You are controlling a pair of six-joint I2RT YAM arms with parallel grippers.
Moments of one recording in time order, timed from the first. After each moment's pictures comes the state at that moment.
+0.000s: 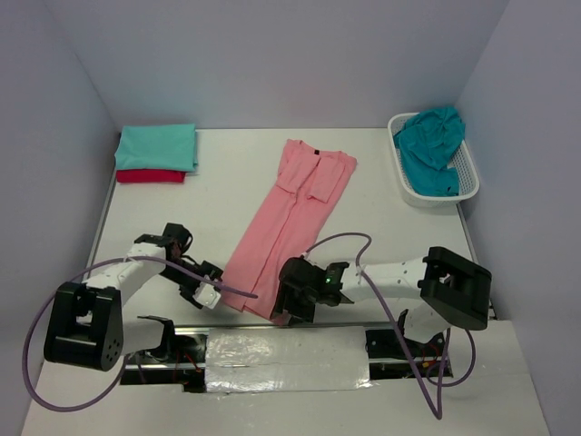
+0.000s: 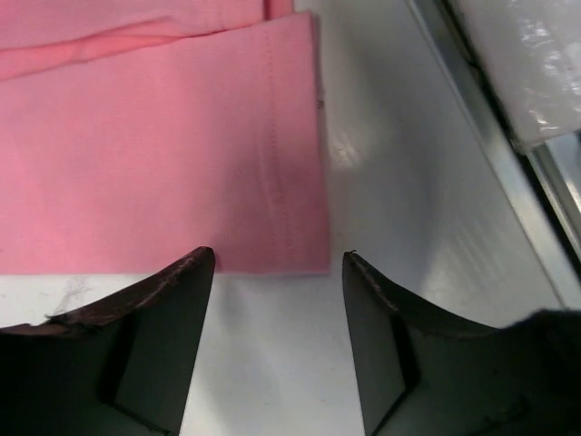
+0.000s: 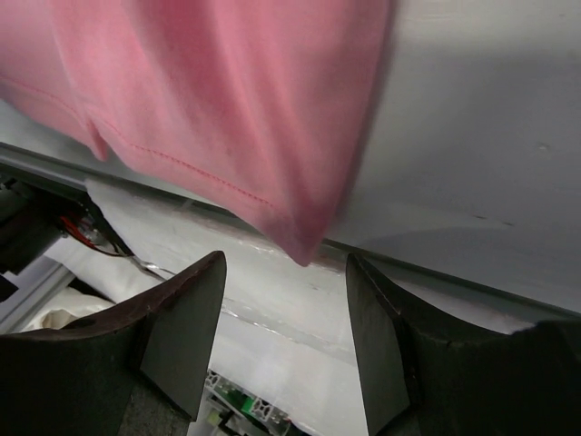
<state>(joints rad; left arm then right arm) -0.12 1.24 0.57 -0.94 0.68 2.04 1.18 1.48 0.69 -0.26 -0.11 1.42</state>
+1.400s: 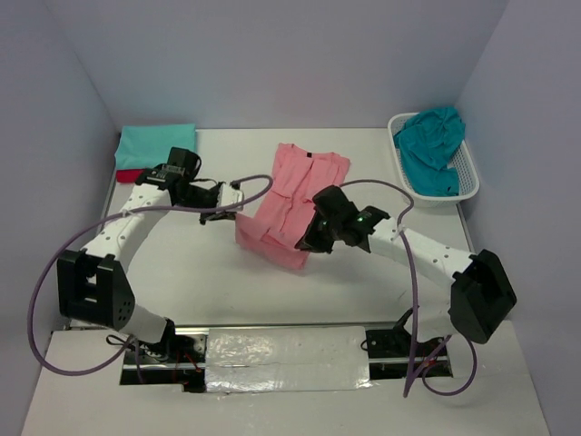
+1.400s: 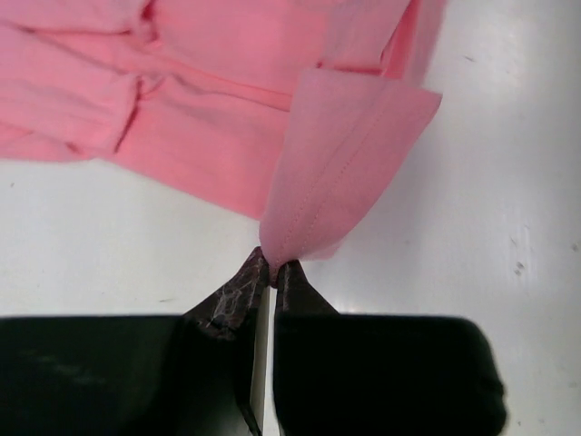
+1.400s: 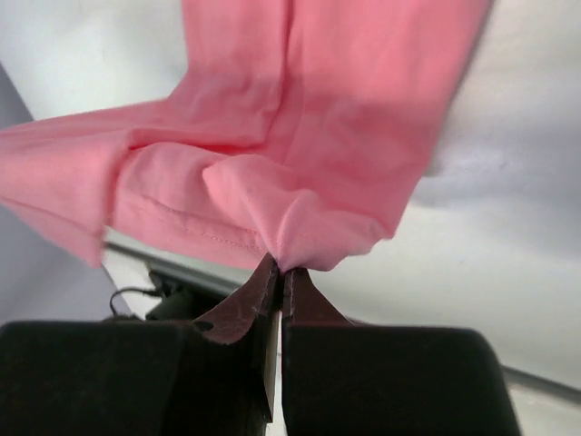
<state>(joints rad) -0.18 1.44 1.21 -0.96 0.83 1.40 0.75 1.36 0.96 -0.49 -0.09 1.15</state>
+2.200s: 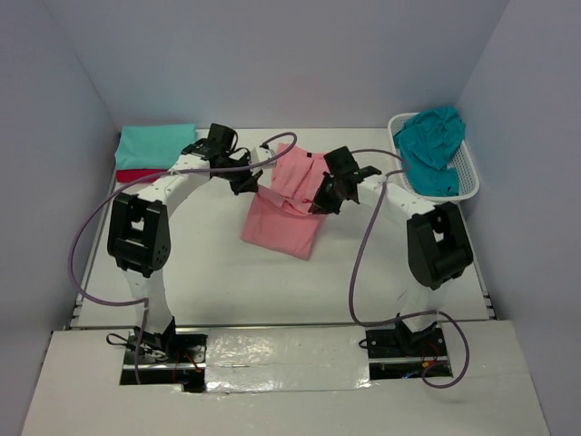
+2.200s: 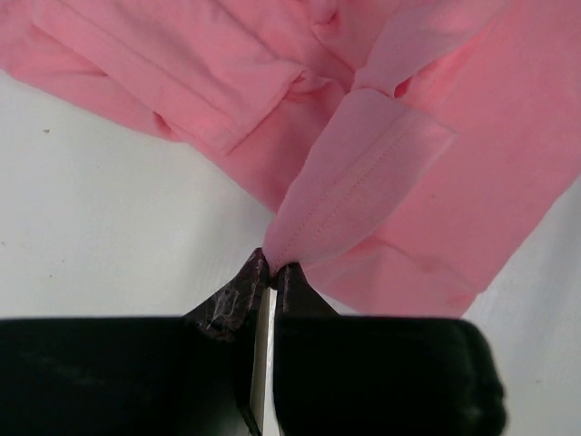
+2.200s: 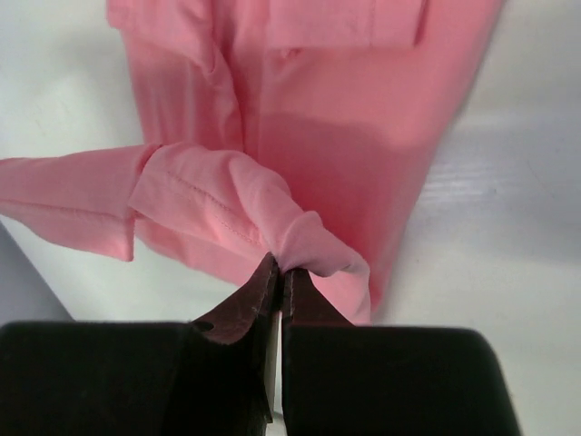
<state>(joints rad) -0.28 1.91 1.57 -0.63 0.60 0.83 0.43 1.73 1.26 -0.51 -0.14 0.88</state>
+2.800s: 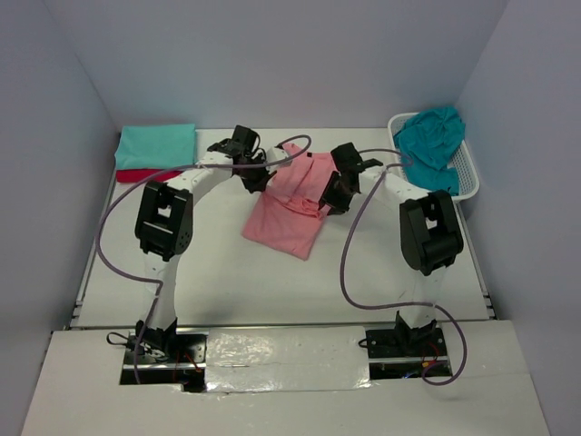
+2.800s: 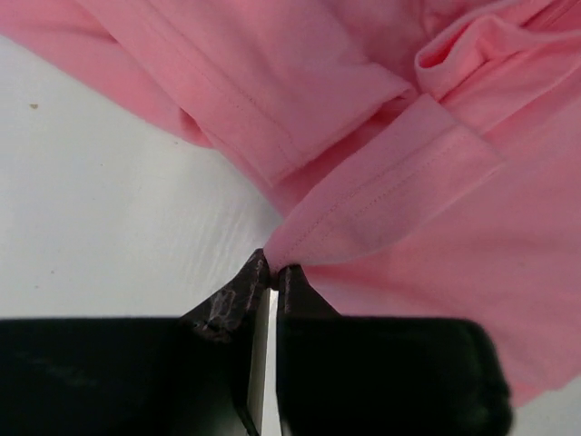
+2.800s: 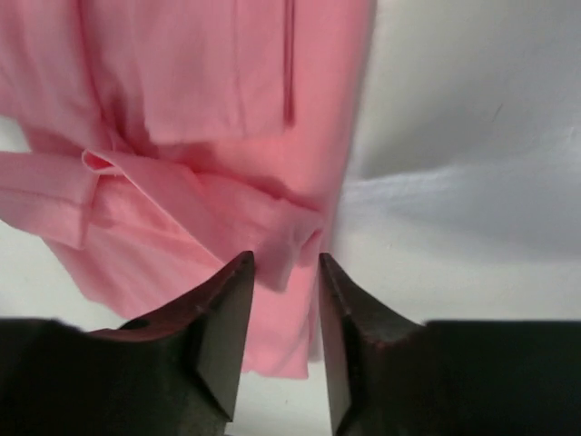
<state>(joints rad) -0.35 2.14 1.77 -0.62 0.38 0.69 0.35 1.87 1.35 -0.60 -0.09 0.82</state>
